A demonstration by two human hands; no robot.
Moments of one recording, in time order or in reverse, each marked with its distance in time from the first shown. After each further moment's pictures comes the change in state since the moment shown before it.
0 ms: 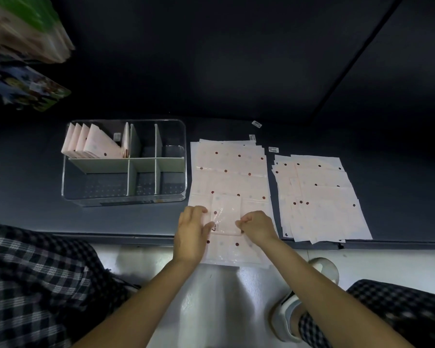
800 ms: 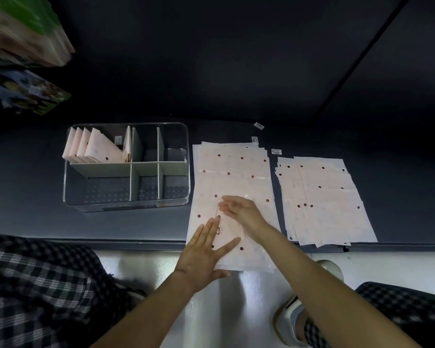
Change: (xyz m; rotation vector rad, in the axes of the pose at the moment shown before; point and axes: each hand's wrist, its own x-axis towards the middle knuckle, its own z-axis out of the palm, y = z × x) left_hand -0.018 -0.029 0.012 0.752 -0.495 0.553; right_hand 0.011 -0.039 0.011 0.685 -0.210 -0.139
